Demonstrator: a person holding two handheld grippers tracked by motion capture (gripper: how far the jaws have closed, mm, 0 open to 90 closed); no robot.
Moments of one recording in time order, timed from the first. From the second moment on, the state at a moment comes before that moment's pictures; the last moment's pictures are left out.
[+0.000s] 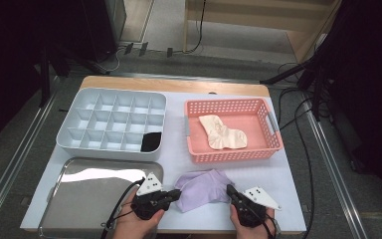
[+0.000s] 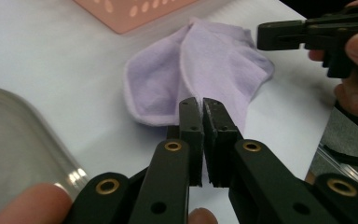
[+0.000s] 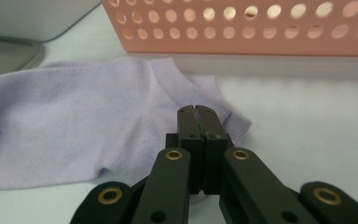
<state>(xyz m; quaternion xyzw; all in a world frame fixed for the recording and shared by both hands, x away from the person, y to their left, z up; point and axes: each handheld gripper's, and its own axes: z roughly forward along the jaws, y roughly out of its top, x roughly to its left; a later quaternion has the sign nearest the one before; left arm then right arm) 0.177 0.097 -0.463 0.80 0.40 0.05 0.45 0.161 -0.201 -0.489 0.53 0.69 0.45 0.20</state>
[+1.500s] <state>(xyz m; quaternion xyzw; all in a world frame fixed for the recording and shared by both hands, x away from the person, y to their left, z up) 0.178 0.109 -0.452 0.79 0.41 0.03 0.45 0.146 -0.215 -0.461 0.52 0.70 0.46 0.18</state>
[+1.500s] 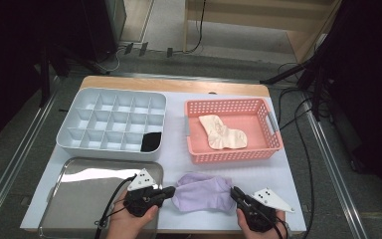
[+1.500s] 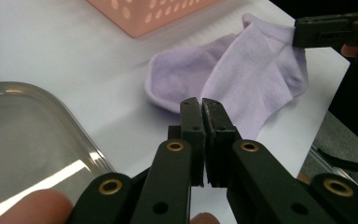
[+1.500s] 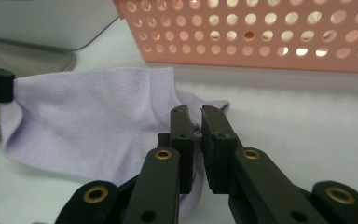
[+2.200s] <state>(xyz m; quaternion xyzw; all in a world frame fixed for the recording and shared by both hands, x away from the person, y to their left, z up) 0.194 0.105 -0.469 0.77 0.45 0.05 0.45 0.154 -0.230 -0.488 0.56 0.68 0.44 0.16</state>
